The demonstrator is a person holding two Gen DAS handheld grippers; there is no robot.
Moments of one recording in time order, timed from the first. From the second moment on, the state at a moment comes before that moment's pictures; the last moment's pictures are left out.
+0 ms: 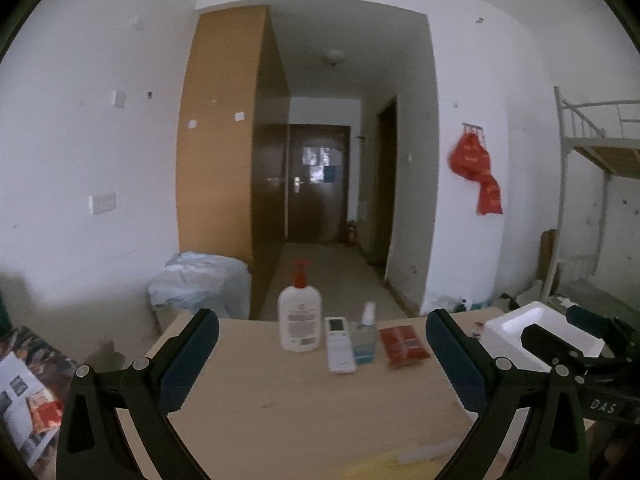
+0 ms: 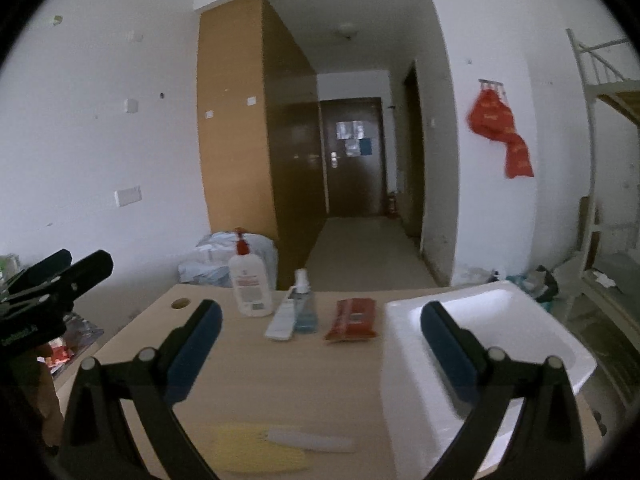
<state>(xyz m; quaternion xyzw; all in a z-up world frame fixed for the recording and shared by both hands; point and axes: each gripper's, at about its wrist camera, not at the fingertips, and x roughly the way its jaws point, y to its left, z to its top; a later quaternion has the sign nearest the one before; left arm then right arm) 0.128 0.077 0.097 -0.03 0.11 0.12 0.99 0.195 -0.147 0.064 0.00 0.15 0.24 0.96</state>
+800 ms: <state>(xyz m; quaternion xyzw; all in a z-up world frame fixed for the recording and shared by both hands) 0.101 0.085 0.027 -0.06 0.16 0.11 0.98 0.156 -0.139 0.012 -0.01 0.17 0.28 0.94</state>
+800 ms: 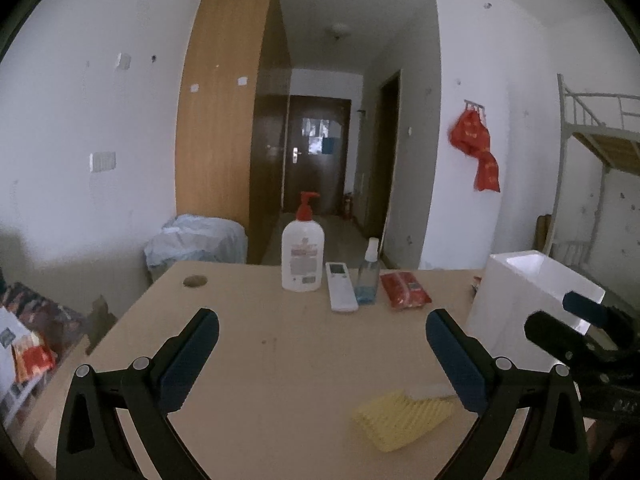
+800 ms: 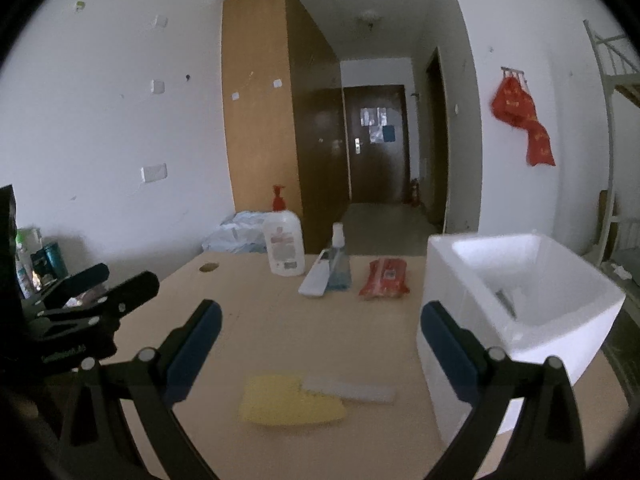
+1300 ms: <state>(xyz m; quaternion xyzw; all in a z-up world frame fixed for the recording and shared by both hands) 0.084 0.071 -0.021 -0.04 0.18 0.09 0.98 0.129 -0.146 -0.031 -0.02 0.18 0.29 0.94</state>
